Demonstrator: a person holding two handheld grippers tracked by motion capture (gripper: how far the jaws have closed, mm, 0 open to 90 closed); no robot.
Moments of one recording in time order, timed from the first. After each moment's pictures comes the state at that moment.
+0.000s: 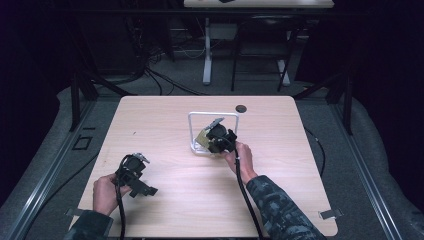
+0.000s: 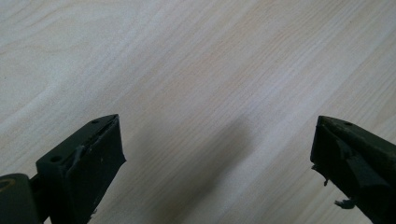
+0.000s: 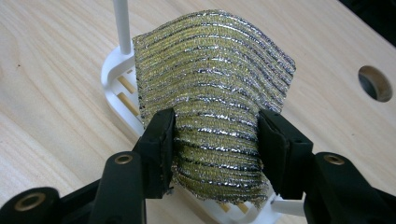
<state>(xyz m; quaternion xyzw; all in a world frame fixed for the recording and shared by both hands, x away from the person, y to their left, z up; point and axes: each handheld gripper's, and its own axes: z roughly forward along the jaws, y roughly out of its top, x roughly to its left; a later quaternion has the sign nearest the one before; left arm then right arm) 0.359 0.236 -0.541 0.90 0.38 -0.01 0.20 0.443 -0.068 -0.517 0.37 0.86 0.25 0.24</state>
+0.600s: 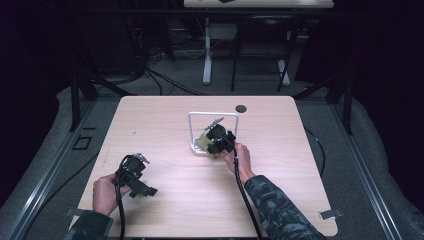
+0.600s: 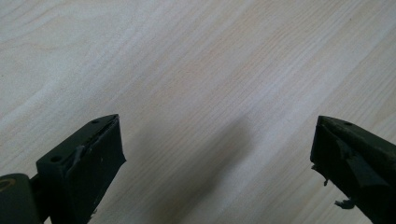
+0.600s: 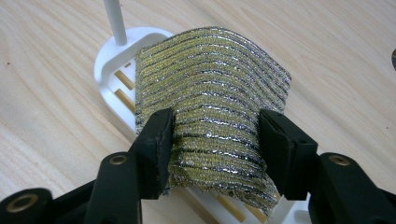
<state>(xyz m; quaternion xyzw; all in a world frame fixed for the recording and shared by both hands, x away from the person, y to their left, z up) 0.359 0.236 -0.541 0.90 0.38 -0.01 0.20 0.453 -0.066 -0.531 0.39 0.86 0.25 0.21</state>
